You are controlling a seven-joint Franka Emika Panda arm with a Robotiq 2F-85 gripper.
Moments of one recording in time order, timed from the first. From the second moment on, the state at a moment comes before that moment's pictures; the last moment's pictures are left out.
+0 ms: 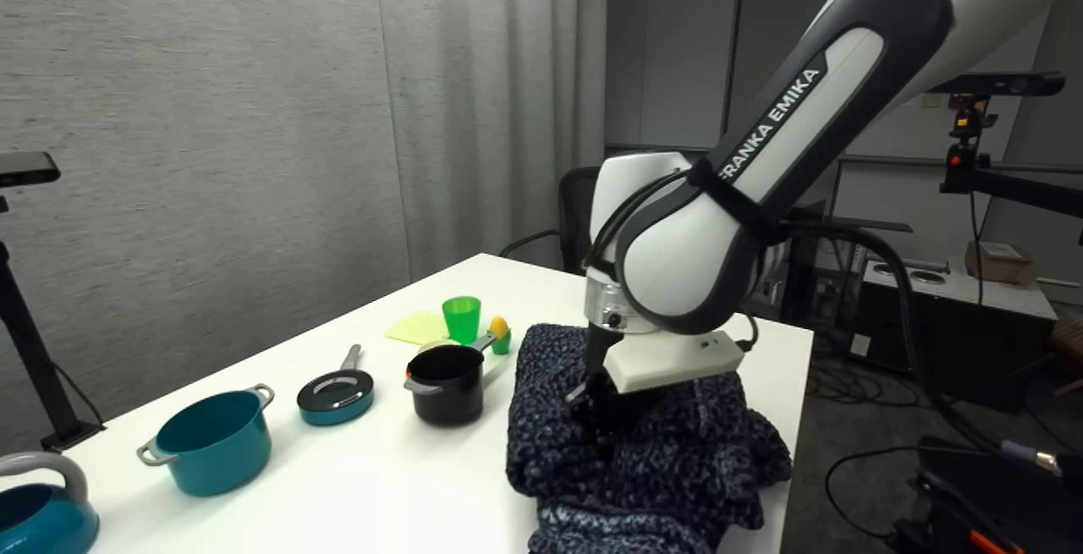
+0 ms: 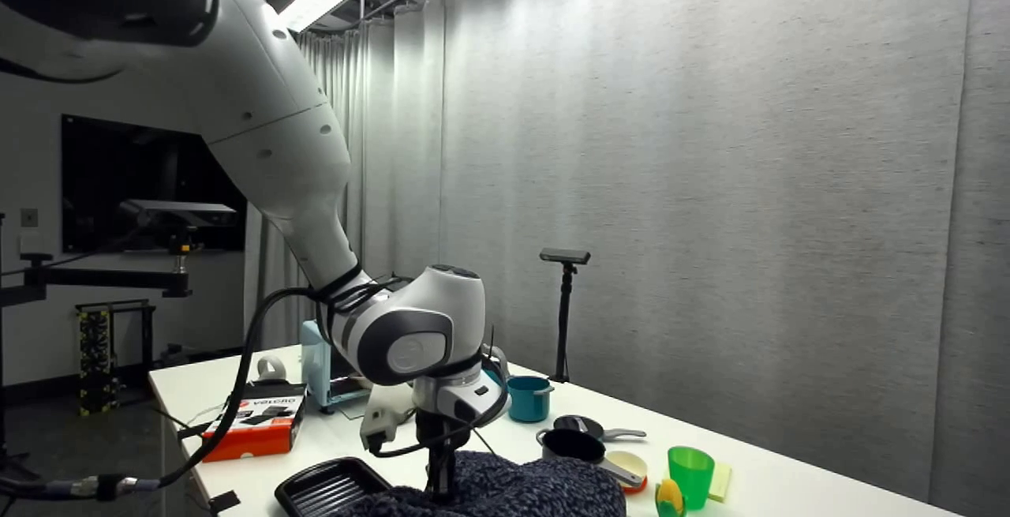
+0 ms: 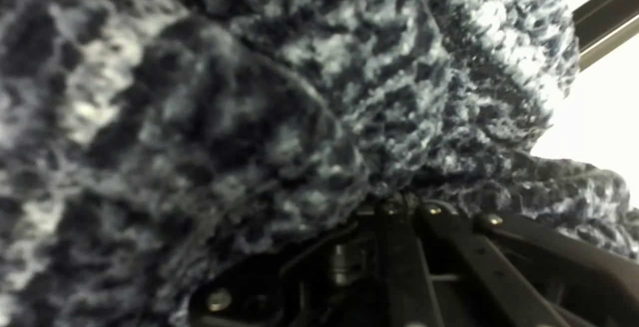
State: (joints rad) arm 0.14 0.31 -0.06 -2.29 0.22 2.65 0.51
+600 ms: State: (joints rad) arm -0.02 0.06 -0.21 -2.62 0.14 2.74 0.44
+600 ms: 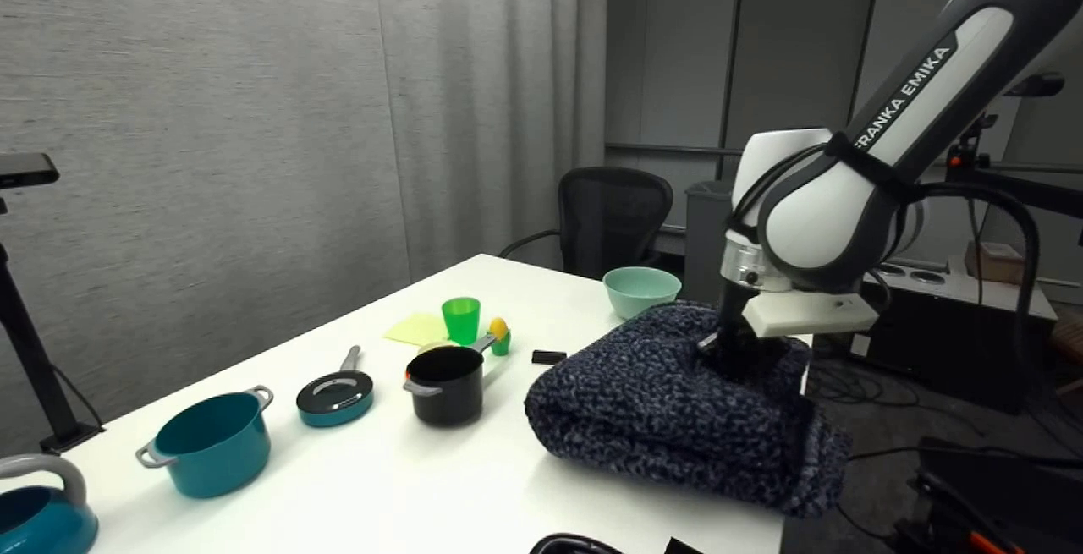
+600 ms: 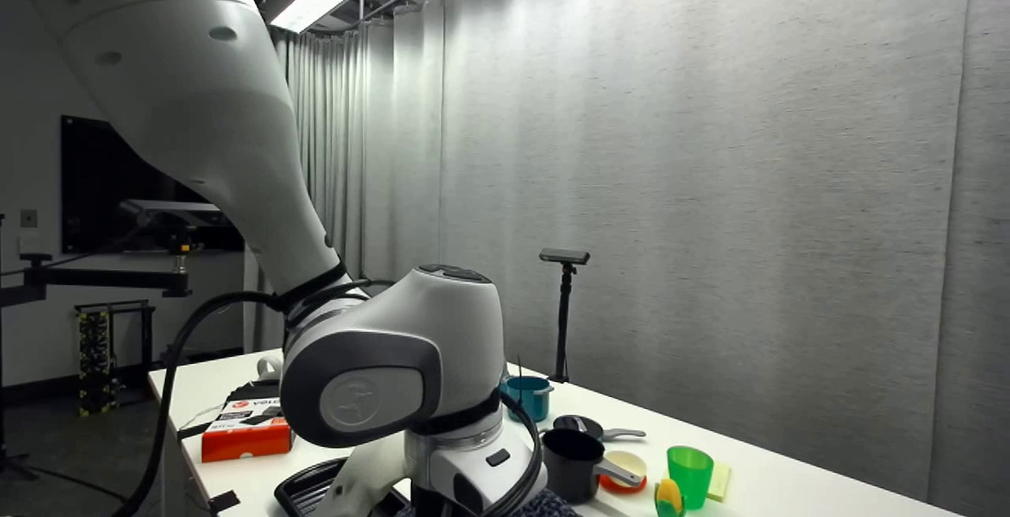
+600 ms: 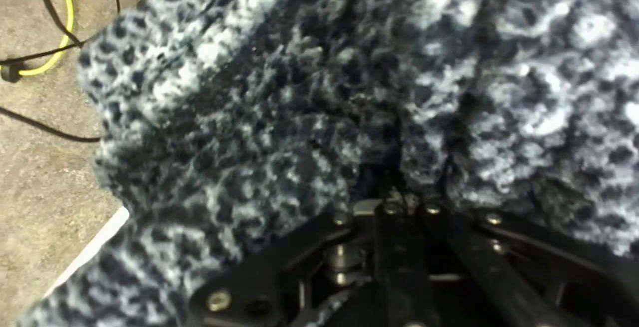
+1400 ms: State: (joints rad) arm 0.00 -0.12 -0.08 -2.23 0.28 2.39 0.07
